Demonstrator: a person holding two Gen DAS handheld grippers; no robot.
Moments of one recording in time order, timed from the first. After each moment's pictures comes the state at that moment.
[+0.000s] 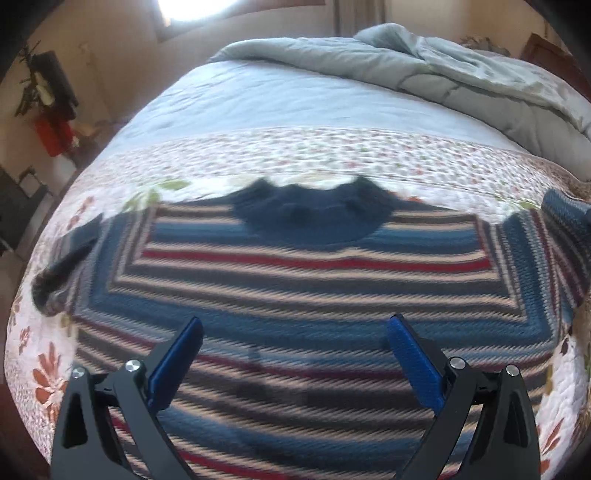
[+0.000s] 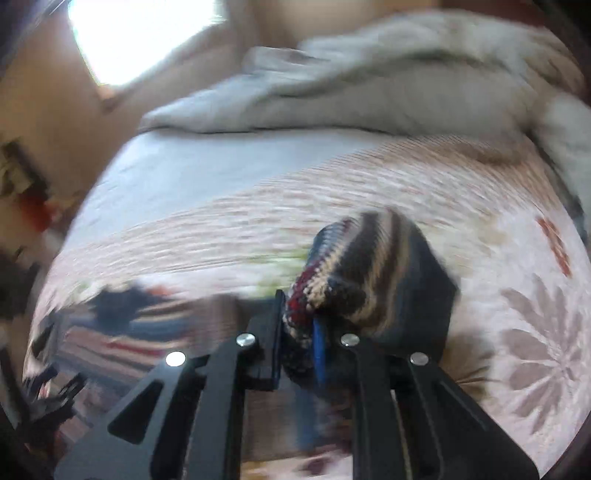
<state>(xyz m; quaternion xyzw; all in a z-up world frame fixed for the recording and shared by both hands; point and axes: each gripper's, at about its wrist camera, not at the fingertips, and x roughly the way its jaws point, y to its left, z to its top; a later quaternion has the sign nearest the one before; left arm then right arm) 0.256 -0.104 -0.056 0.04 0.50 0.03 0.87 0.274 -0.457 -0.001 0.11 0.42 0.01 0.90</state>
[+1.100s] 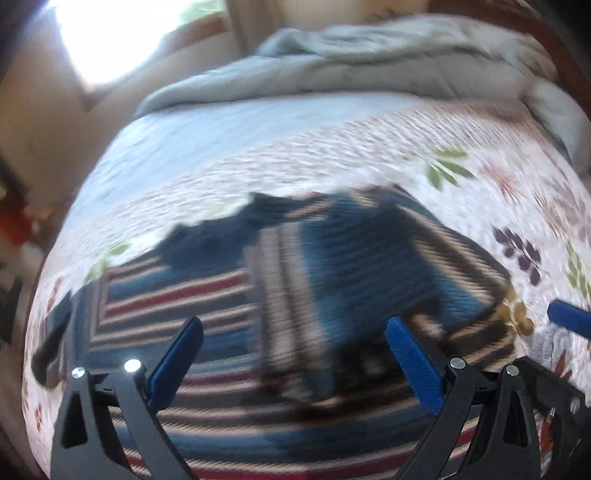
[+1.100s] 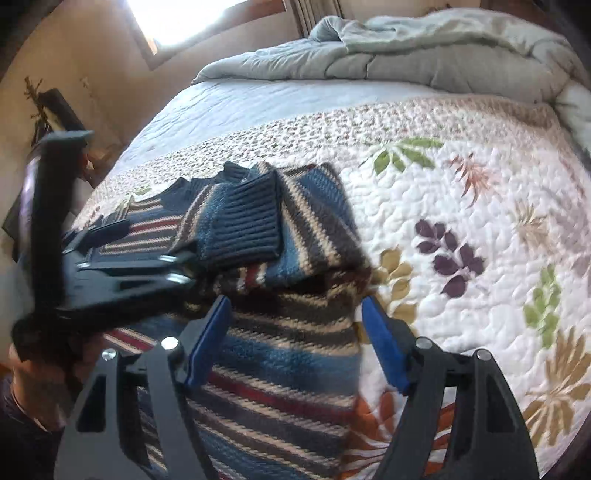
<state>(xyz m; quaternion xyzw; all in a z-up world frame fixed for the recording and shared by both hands) 0.233 -0.215 -0.056 0.17 0.47 -0.12 0.86 0.123 -0.348 -0.012 0.09 0.46 0.03 0.88</state>
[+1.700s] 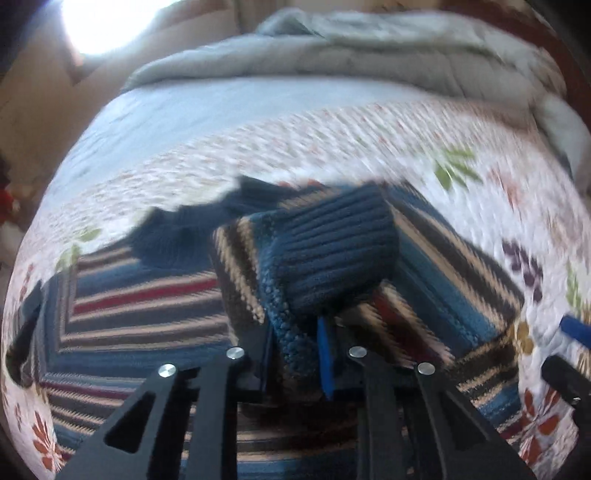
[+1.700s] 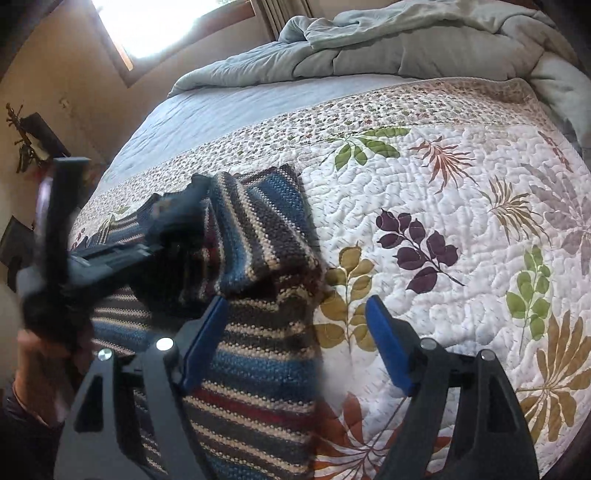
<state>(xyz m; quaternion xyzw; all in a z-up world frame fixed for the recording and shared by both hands) 0.265 -0.182 -0.064 0.10 0.50 -0.11 0.85 0.132 -0.372 -0.035 0.13 0.46 0.01 0.88</state>
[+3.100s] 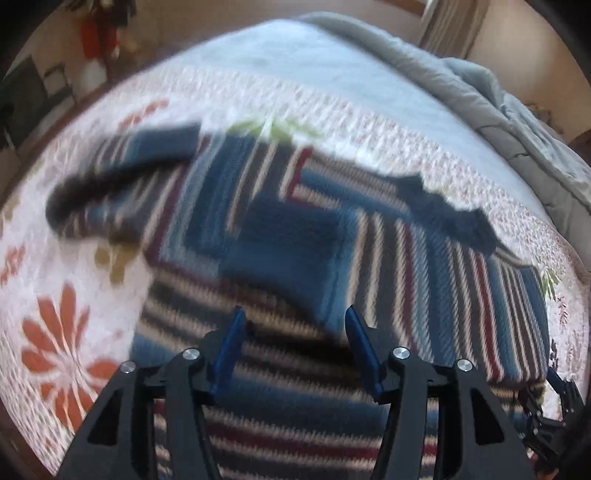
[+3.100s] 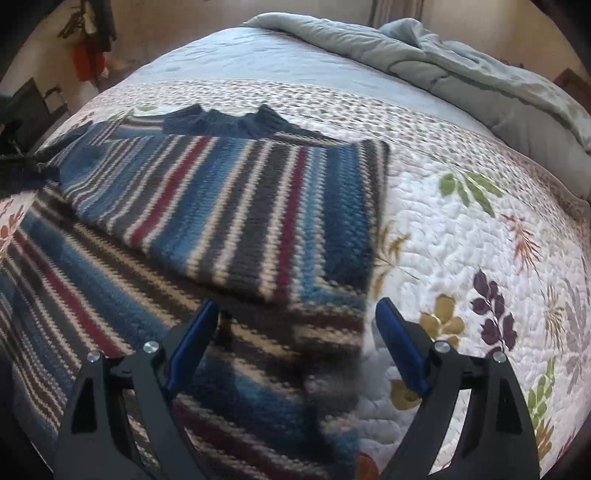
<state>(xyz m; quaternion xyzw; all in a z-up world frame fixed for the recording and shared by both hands) 0.242 0.075 -0.073 -0.12 0.54 0.06 0.83 0.184 -0.277 -0.070 -0.09 0.49 0.08 0.86</state>
